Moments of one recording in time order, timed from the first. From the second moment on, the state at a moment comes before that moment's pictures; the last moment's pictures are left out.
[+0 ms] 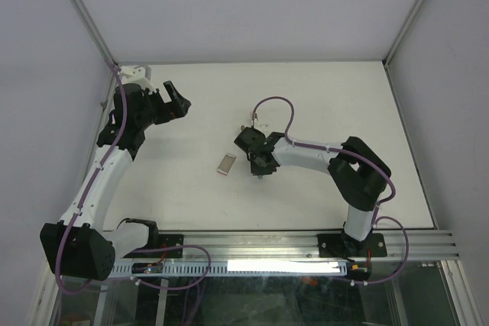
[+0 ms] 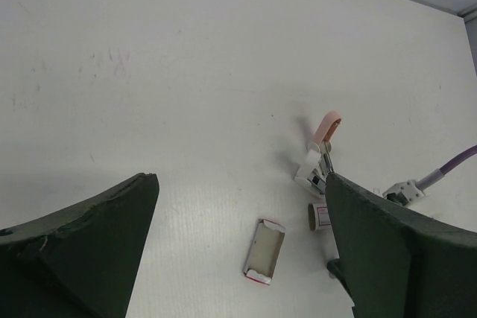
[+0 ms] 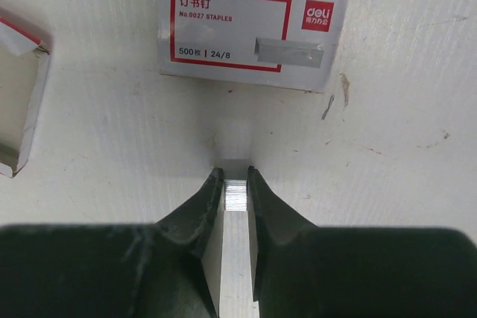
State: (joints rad) left arm -0.12 1.13 1.00 -0.29 0.16 -0.42; right arm 0.93 1.81 1.17 -0.63 0.28 0.79
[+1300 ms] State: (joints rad) left arm -0.12 1.06 0.97 -0.28 0.16 -0.37; right arm 0.70 1.95 1.41 -0.32 0.22 0.22
